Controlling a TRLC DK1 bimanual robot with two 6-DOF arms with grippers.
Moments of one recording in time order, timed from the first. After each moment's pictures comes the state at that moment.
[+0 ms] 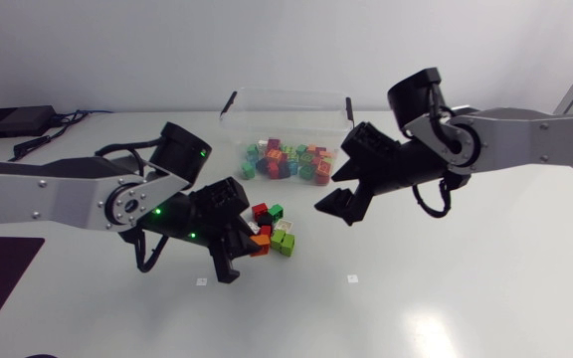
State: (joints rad) left arm -0.52 1.60 0.88 -0.28 0.40 0.58; right arm 0.36 1.64 1.04 -0.30 -0.42 -0.56
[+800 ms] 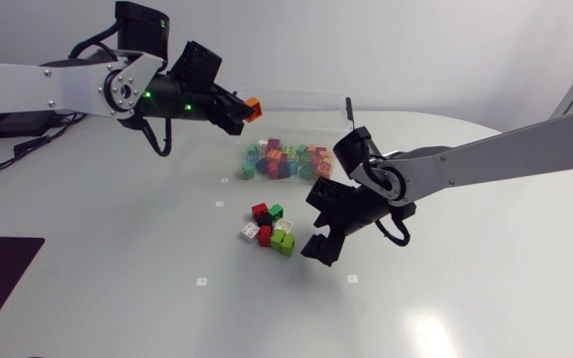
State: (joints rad) left arm -0.29 1.81 1.38 -0.07 0.43 0.38; right arm 0.48 1.88 1.04 -0.30 -0.33 -0.58
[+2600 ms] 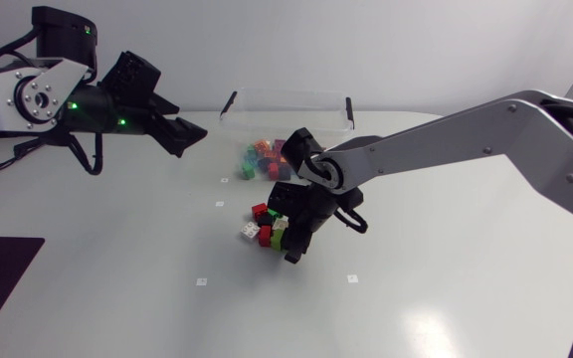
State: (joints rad) left arm -0.14 1.56 1.15 -0.20 0.37 0.52; right arm 0.61 2.07 1.31 -0.49 -0.19 -0.60
